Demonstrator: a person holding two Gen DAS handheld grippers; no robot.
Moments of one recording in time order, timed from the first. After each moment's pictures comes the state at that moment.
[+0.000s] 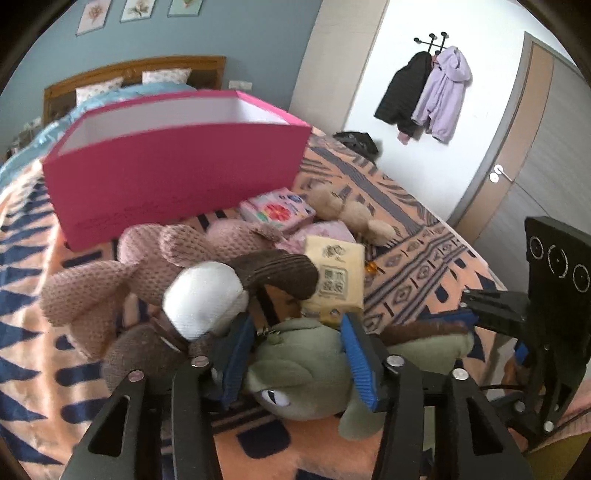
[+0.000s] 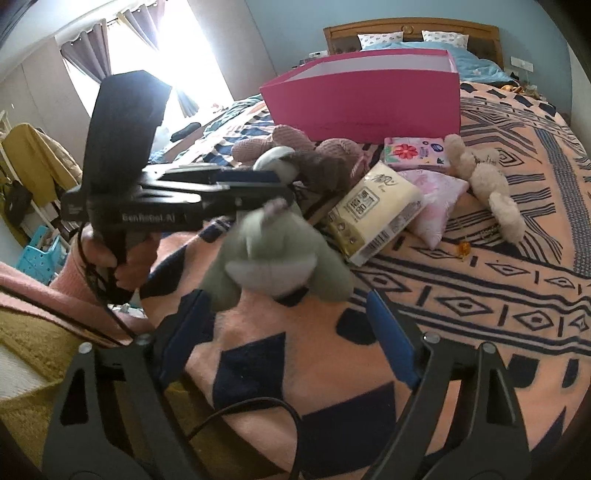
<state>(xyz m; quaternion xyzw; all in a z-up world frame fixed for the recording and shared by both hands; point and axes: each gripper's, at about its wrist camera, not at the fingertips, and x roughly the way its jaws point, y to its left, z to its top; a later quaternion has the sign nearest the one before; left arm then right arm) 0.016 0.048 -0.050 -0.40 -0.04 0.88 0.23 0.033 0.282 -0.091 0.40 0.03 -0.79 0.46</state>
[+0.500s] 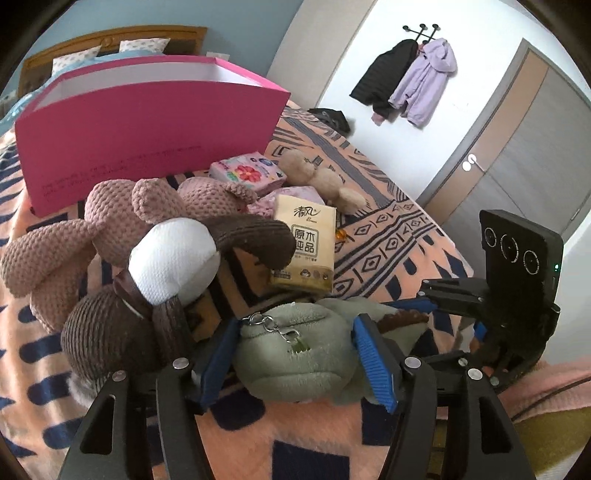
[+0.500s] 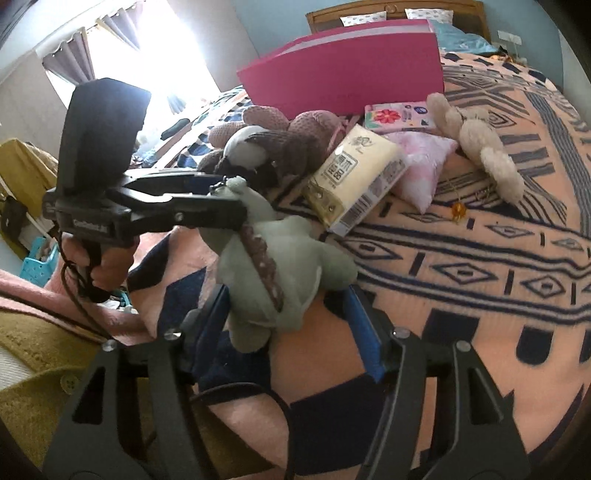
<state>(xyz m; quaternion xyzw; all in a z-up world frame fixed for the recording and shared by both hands) 0.025 0.040 -0.061 -0.44 -0.07 0.85 0.29 0.022 0.292 -0.111 0.44 0.01 -0.78 0.45</state>
